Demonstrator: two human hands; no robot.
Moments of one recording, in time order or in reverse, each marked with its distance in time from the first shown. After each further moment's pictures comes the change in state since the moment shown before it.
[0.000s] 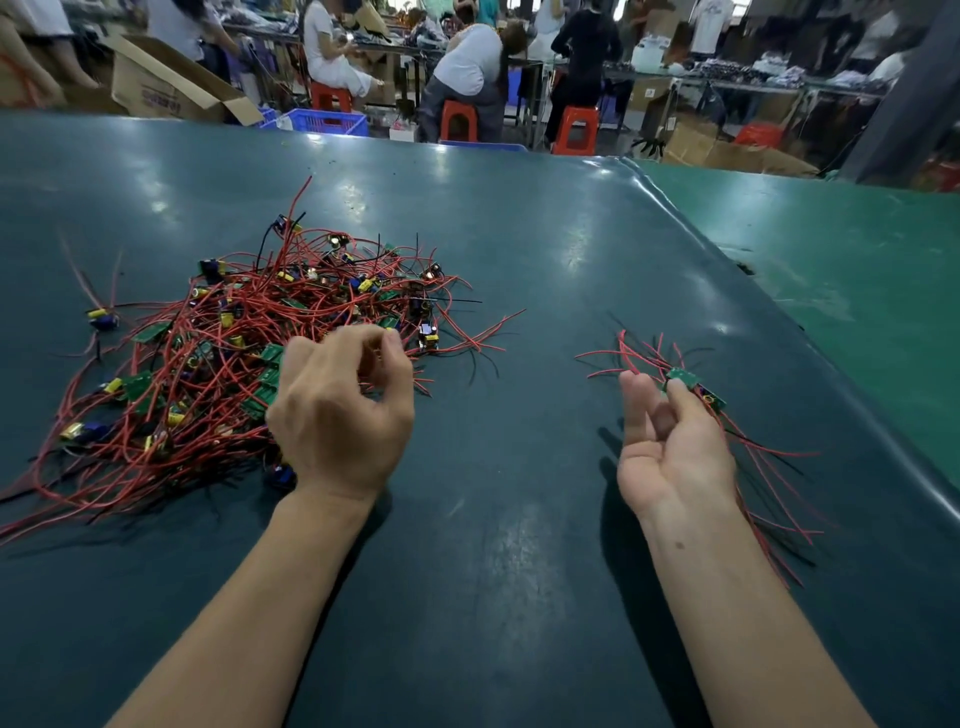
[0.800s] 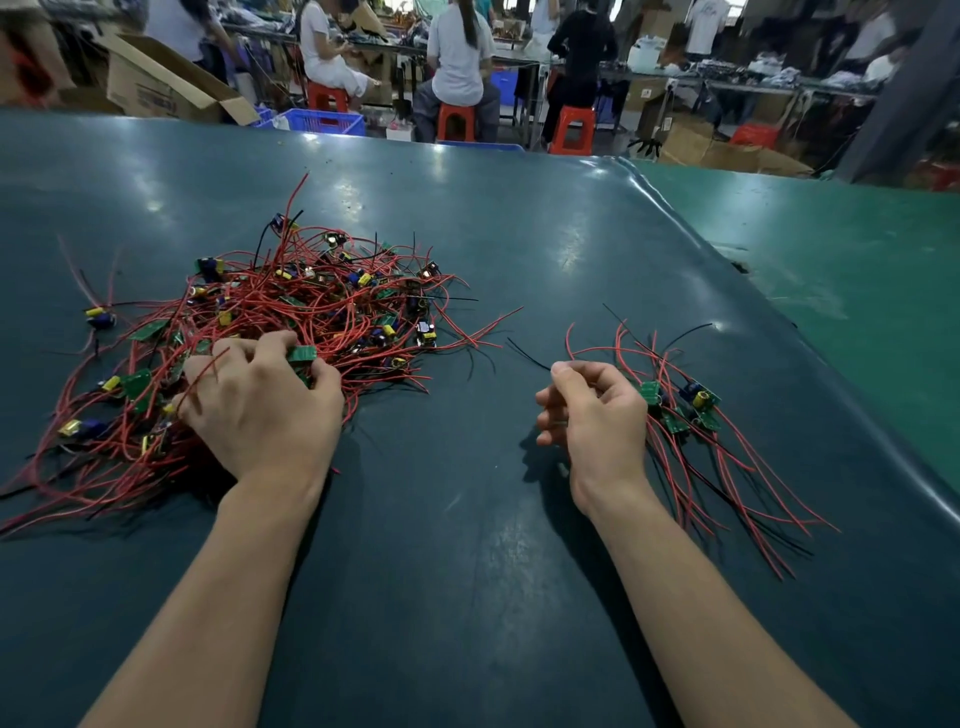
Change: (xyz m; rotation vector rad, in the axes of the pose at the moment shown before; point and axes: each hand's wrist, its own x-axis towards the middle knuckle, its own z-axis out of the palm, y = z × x) left_hand 0.015 -0.037 -0.011 0.411 -0.286 -0.408; right_hand -0.004 0.041 0.002 -0.728 -0.373 -0.219
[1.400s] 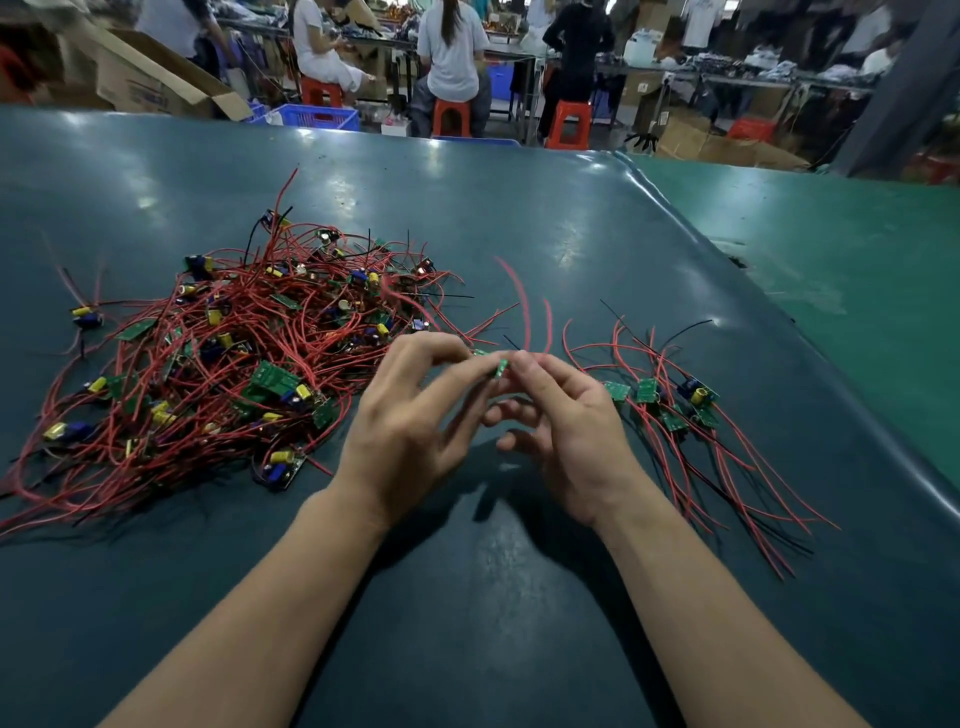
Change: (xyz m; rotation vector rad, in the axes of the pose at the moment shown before) left_hand -0.045 0.046 0.011 -0.623 0.020 0.973; right_hand -0.011 -0.007 0.005 0.237 -0.511 0.151
